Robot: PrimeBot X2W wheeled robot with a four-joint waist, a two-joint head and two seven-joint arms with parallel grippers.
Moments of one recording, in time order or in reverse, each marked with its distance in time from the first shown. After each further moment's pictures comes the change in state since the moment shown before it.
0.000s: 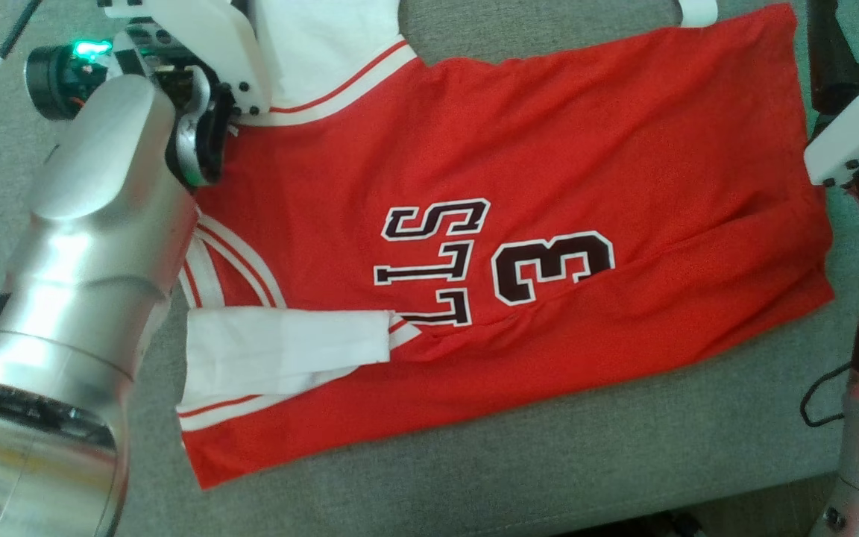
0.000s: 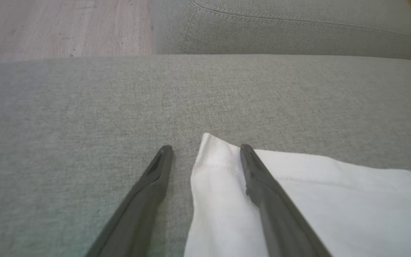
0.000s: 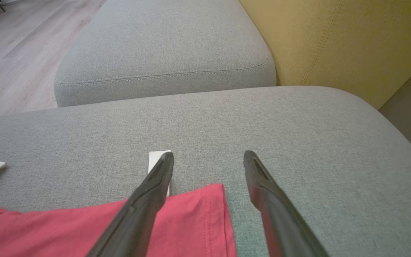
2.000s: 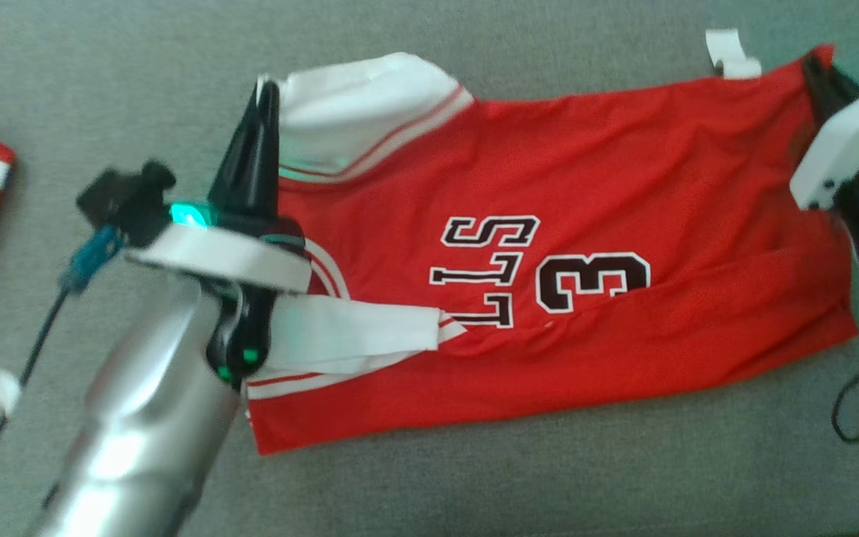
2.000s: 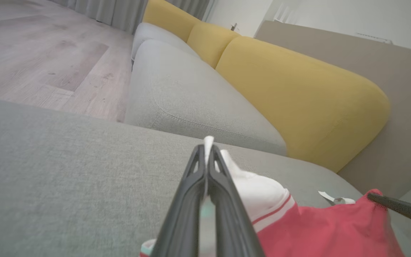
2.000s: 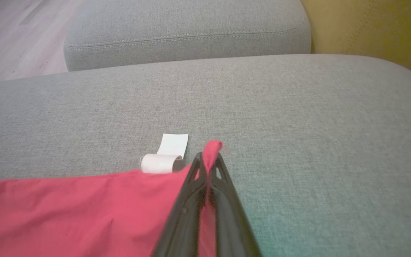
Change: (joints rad) left arm 0.452 0.050 0.048 -0.416 -0.091 -0.231 -0.517; right arm -0.079 -0.149 0.099 0.428 0.082 0.000 -0.081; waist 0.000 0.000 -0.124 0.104
